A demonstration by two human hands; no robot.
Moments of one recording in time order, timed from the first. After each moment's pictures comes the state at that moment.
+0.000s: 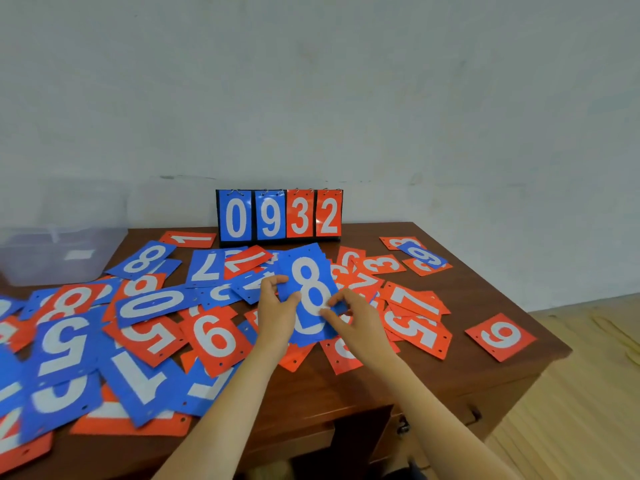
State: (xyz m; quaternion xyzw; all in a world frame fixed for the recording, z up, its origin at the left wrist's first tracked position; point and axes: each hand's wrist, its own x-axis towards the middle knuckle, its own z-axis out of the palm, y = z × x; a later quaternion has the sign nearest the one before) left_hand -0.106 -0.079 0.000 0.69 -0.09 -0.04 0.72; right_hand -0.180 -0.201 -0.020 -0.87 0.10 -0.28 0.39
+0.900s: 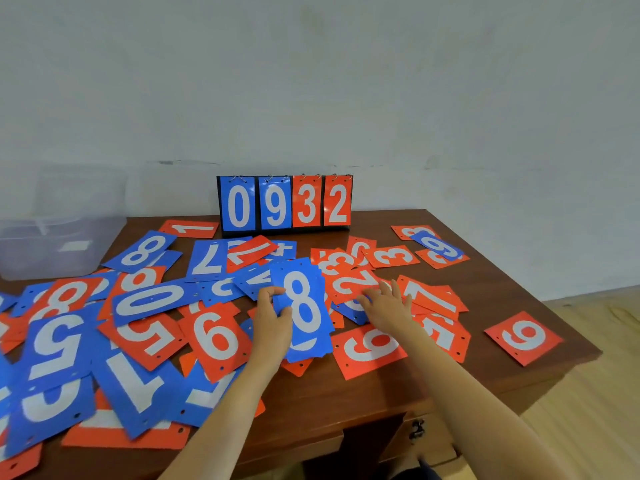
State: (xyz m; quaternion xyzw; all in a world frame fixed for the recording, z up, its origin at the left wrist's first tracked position) left_hand -0.084 -0.075 -0.038 0.74 -0.09 -0.06 0.66; right_hand -0.120 -0.295 -0.058 -0.95 0.28 0.07 0.08
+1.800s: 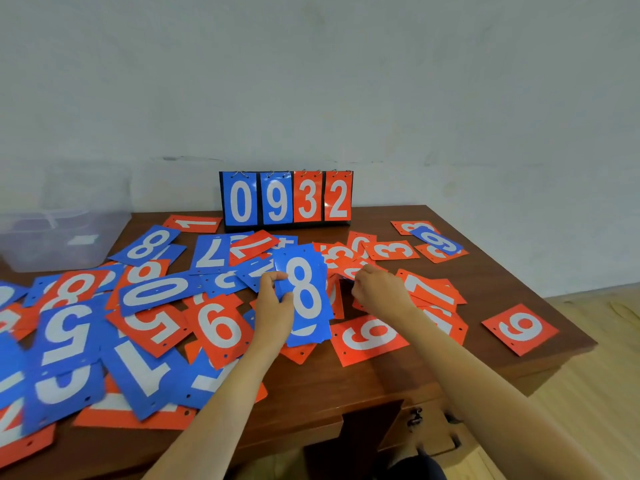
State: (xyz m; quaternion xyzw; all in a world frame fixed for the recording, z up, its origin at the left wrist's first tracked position) left_hand -0.089 -0.071 -0.024 0.75 -0.12 -0.04 0.65; right_hand -0.133 -0.257 -0.007 -0.98 0.15 -0.08 -0.03
